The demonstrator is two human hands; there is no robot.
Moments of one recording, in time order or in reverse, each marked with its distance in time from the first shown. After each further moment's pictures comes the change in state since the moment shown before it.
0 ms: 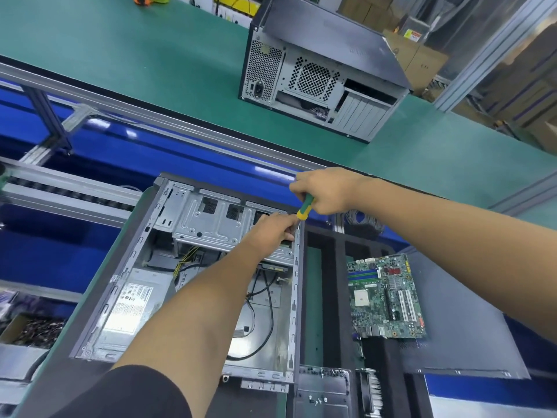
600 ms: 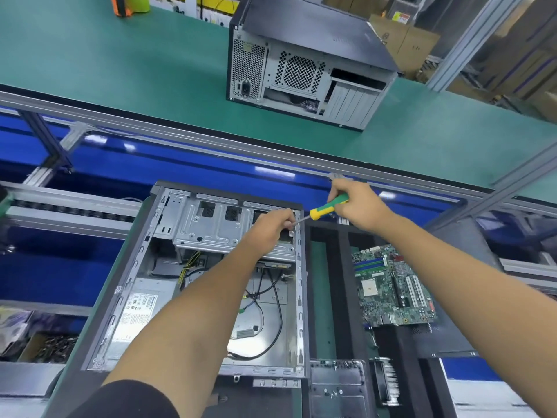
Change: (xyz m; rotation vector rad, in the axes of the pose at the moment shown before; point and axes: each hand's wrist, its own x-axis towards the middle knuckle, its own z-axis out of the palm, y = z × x) left_hand -0.006 0.022 -0.019 -0.652 -0.060 -0.423; right_hand -0.053 0.016 0.086 0.803 0.473 0.487
